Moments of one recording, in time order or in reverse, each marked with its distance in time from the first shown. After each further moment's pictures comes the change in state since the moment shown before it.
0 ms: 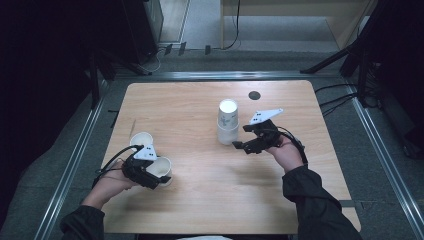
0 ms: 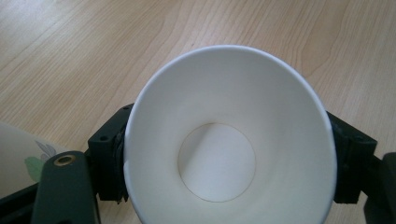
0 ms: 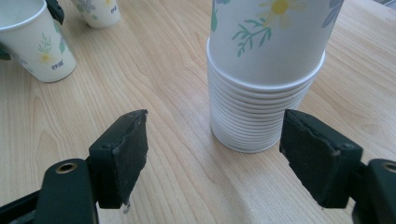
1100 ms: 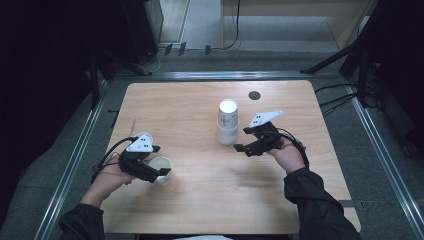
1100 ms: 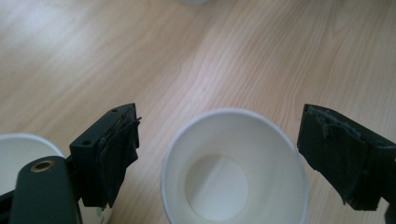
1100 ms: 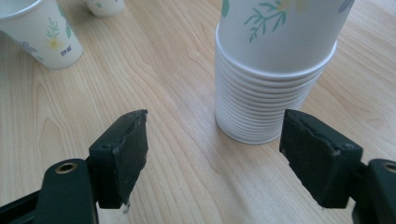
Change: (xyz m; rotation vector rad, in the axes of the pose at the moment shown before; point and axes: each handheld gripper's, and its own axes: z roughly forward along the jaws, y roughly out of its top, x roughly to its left) left arm 0.001 0.025 -0.028 -0.143 0.027 -0.031; right arm 0.004 -0.005 -0.002 0.028 0.005 -0.019
